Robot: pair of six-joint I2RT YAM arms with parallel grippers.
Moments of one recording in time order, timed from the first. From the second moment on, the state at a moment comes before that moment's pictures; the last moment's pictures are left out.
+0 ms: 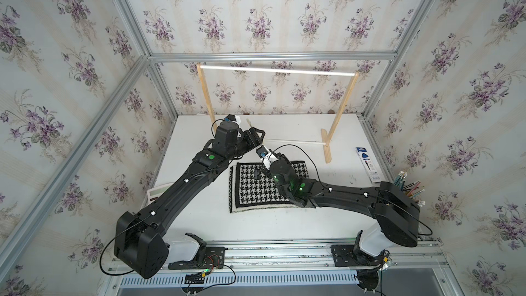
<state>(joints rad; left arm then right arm) -0.50 1.33 1.14 -0.26 0.18 -0.92 1.07 1.62 0.97 0.34 0.72 -0.28</state>
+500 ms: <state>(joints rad) -0.51 1.41 1.16 -0.21 0.10 -0.96 1.11 1.65 1.01 0.35 0.72 -0.29</state>
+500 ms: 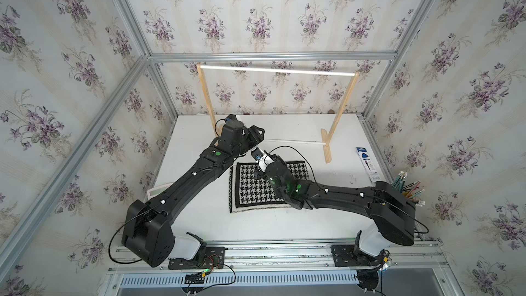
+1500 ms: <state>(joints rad) -0.52 1.46 1.23 -0.29 0.02 -0.96 1.12 1.69 1.02 0.39 0.77 -0.26</state>
